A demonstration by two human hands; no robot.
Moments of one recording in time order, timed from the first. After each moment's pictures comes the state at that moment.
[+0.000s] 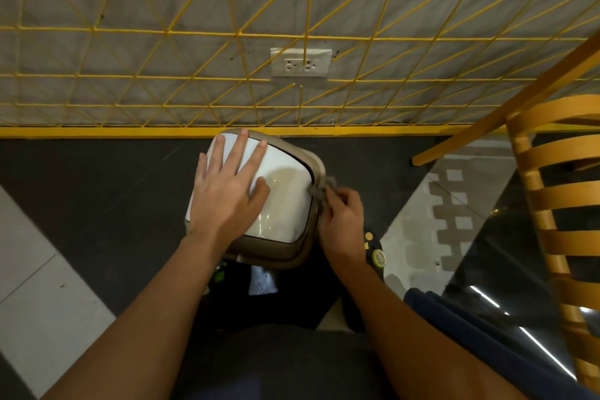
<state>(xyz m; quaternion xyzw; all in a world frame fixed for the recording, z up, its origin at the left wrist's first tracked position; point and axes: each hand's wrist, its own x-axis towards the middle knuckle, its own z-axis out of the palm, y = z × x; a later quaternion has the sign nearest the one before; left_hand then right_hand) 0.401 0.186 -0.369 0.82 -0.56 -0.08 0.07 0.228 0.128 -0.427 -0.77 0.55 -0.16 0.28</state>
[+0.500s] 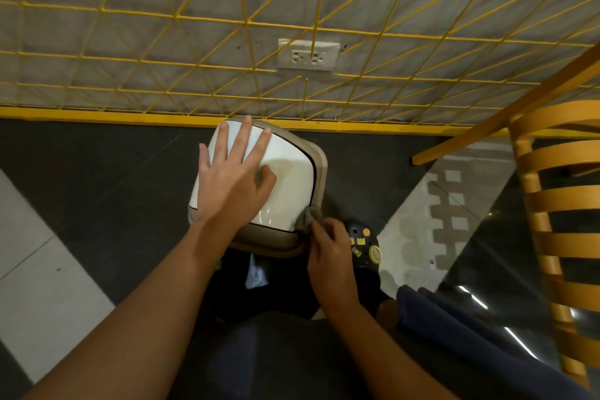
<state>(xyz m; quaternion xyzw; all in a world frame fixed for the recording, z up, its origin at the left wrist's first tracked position) 0.397 0.183 -0.371 0.83 -0.55 -0.08 0.06 0.207 0.189 -0.428 -0.80 0.50 -0.16 0.29</state>
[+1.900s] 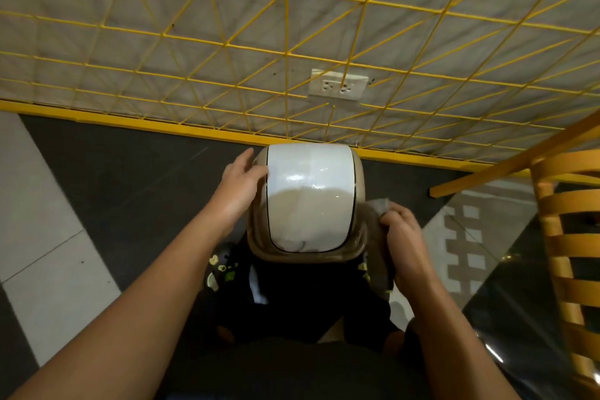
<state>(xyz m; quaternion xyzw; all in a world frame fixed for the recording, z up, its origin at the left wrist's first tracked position) 0.419 0.191 -0.338 0.79 -0.17 -0.44 0.40 0.200 0.104 -0.348 -0.47 0.63 -0.15 0.60</state>
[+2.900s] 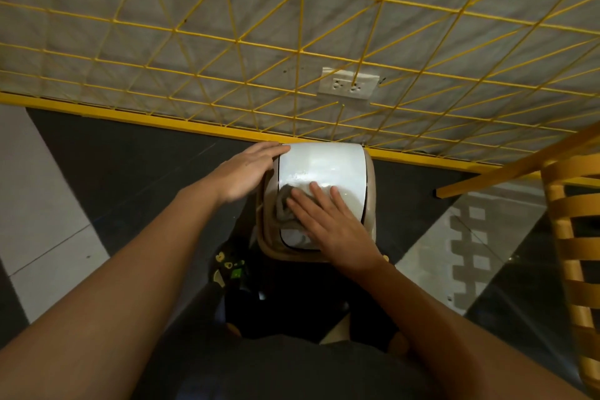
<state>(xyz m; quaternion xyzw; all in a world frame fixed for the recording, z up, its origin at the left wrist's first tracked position) 0.462 0.182 -0.351 0.75 -0.41 -0.45 0.25 0.250 0.125 -0.398 -0.99 0.09 -0.08 0.02</state>
